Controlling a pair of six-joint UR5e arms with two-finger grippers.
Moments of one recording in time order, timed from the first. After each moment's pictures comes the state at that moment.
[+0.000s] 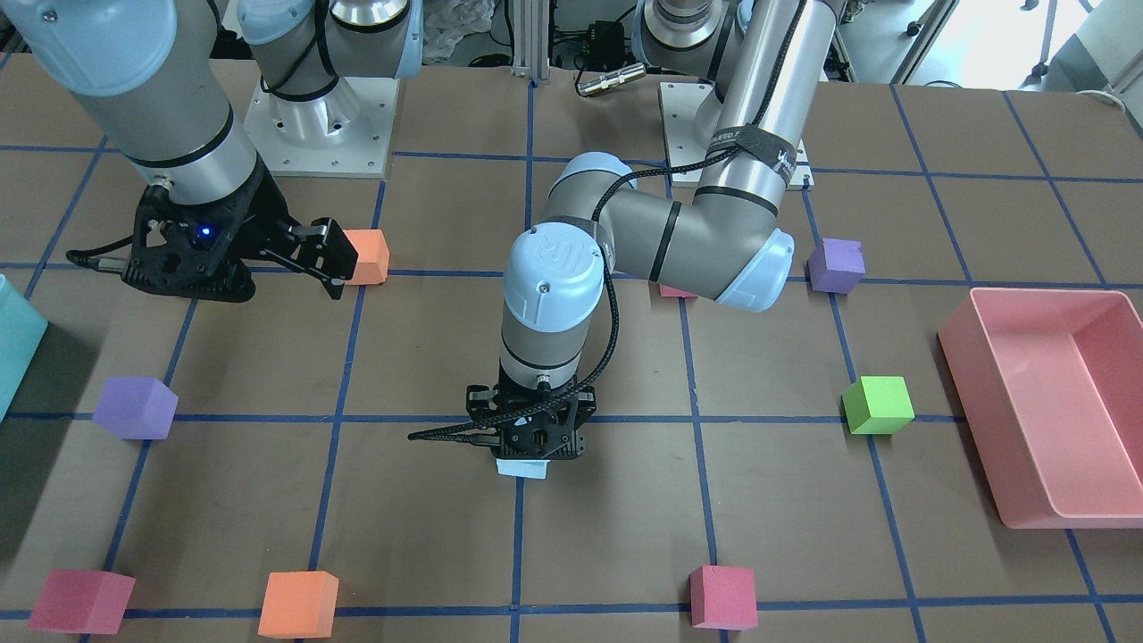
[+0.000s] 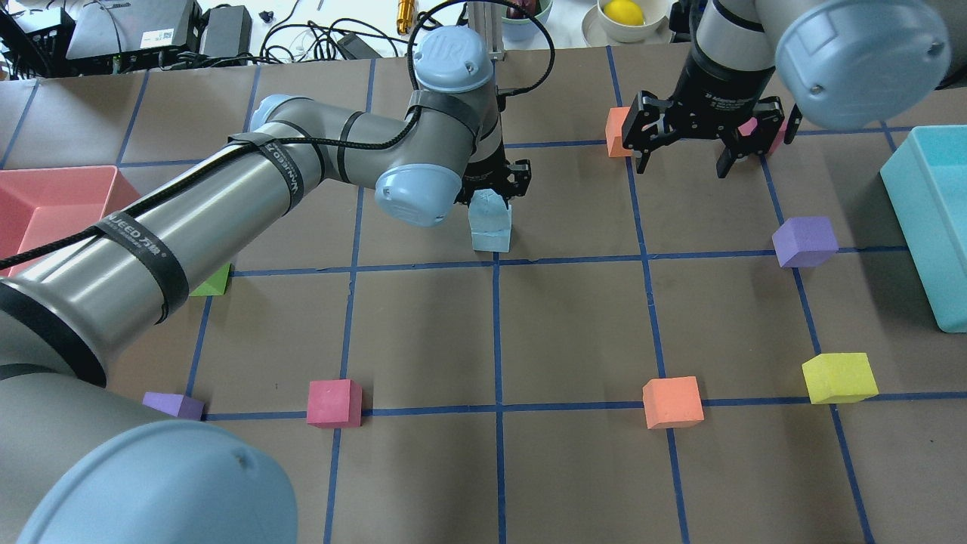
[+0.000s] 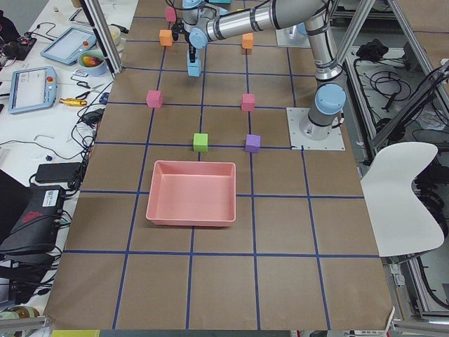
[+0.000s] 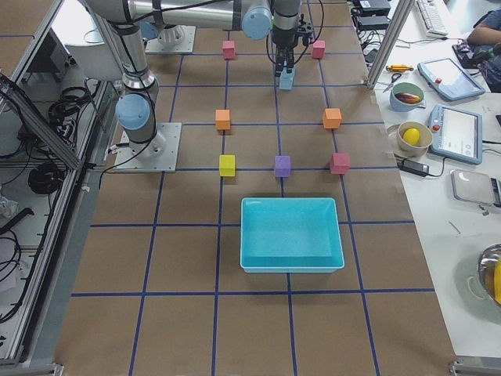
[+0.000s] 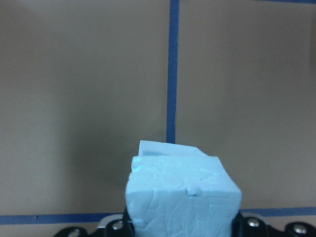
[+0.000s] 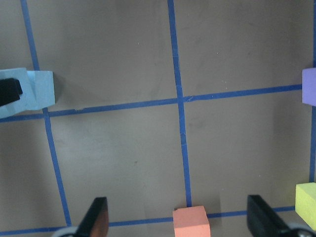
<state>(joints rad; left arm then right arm) -1.91 -2.12 -1.49 -1.00 1.53 -0.37 1.59 -1.47 1.55 -1.59 -1.55 0.11</state>
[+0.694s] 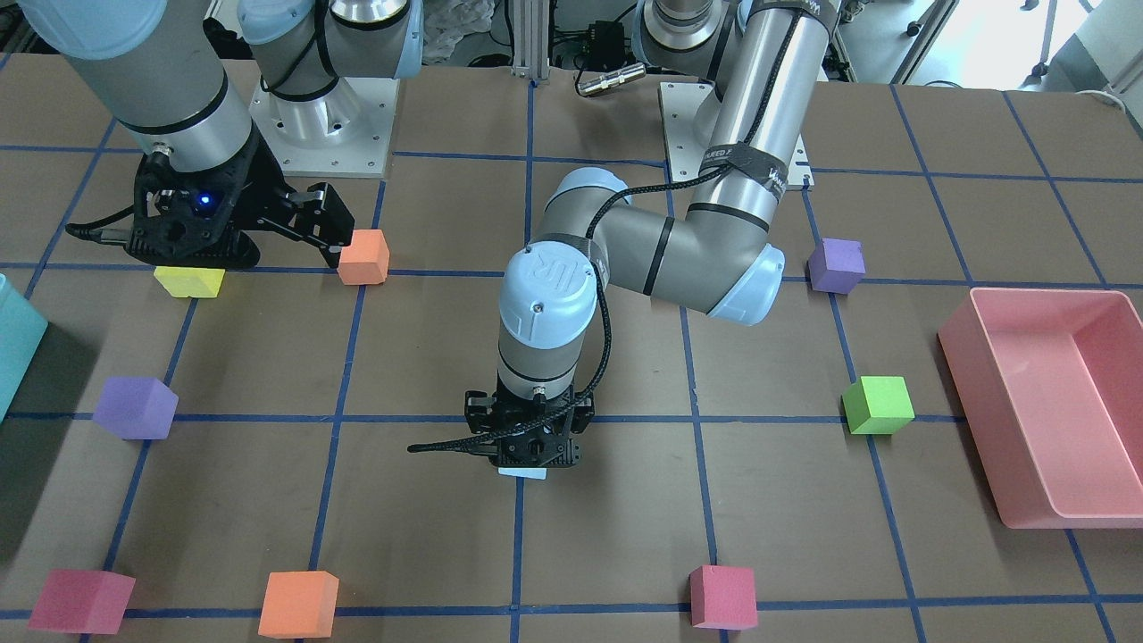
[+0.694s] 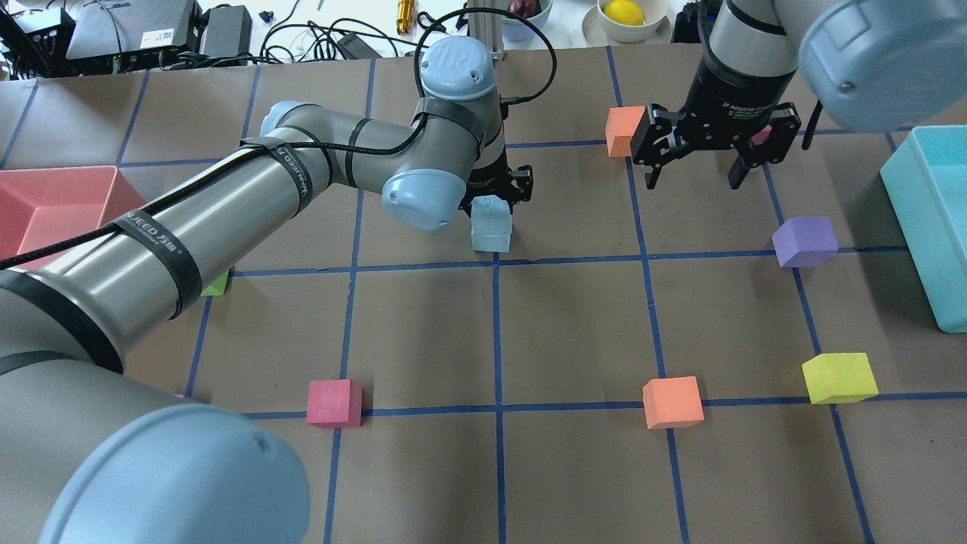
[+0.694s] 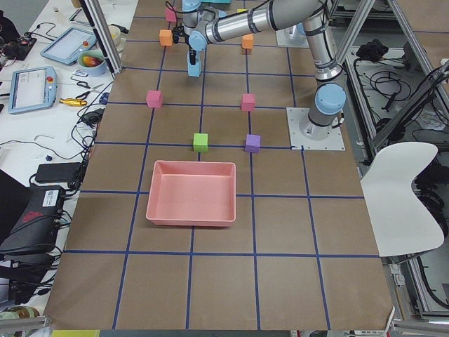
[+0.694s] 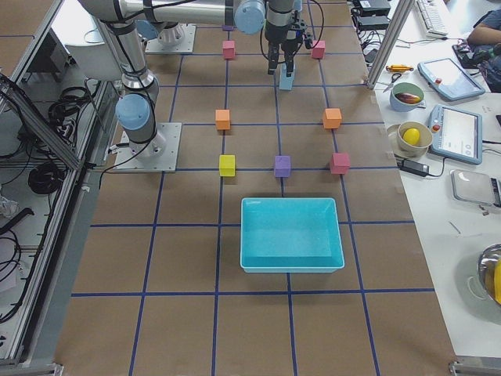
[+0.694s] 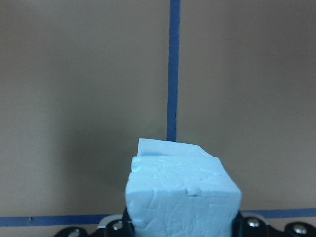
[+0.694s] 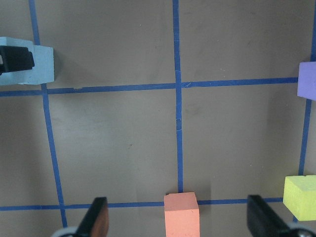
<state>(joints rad) -1.92 -2.15 -1.49 -1.00 1.53 -0.38 1.59 -1.50 1.56 -1.57 -1.55 0.05</state>
